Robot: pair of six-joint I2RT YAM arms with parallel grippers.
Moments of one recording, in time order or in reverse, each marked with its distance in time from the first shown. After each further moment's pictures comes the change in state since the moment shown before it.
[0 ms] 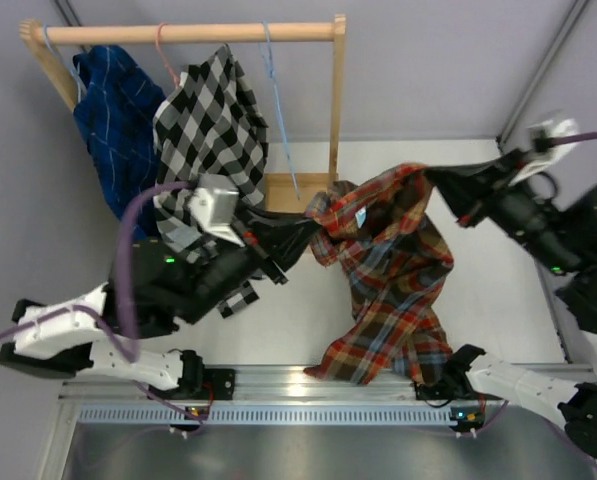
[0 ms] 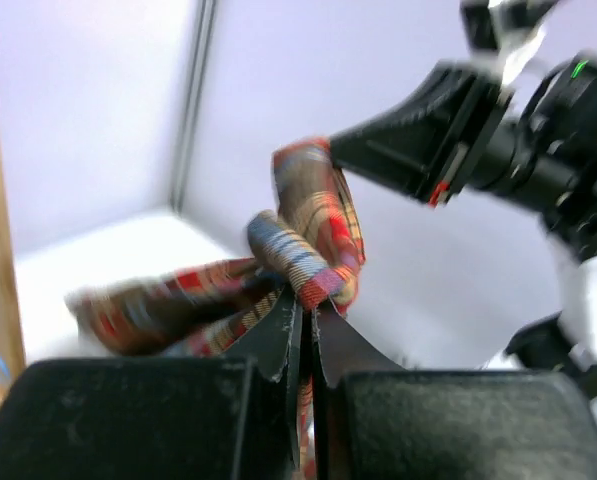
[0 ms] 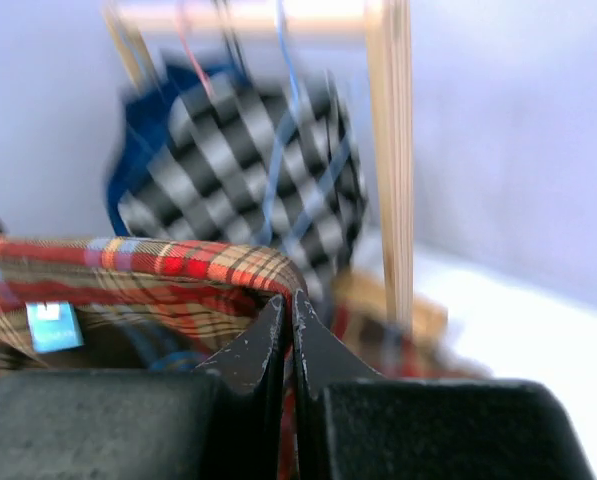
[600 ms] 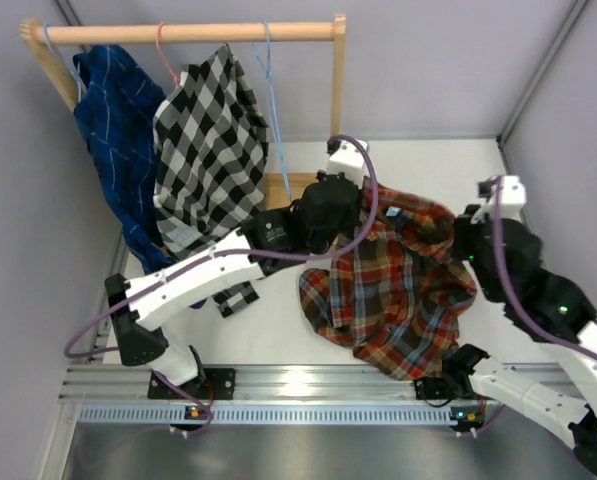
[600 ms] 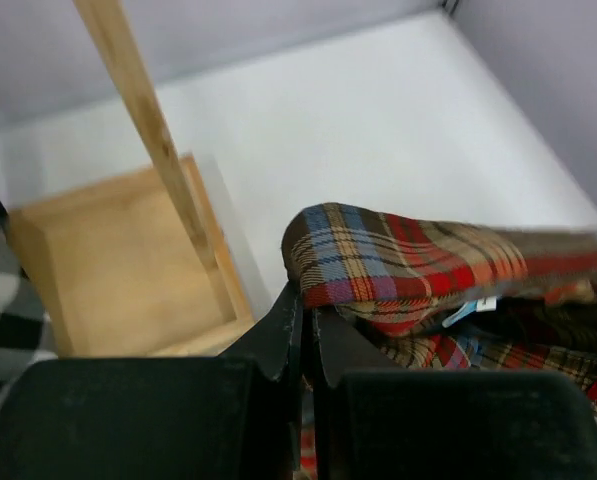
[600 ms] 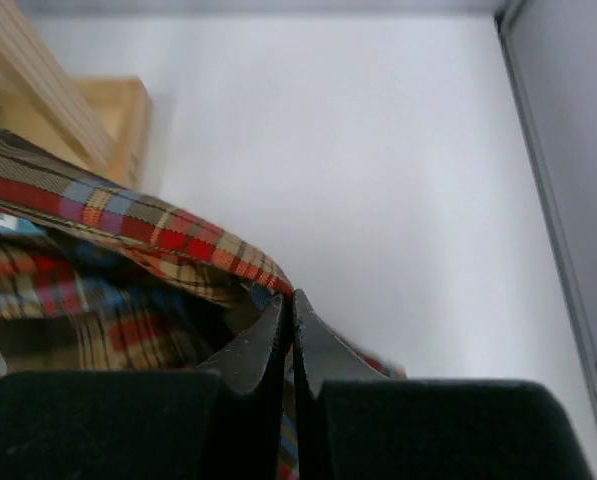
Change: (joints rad) left arm 0.307 0.558 0.308 -0.272 -0.130 -0.050; right arm -0.002 -0.180 -0.407 -0.137 0.634 0.034
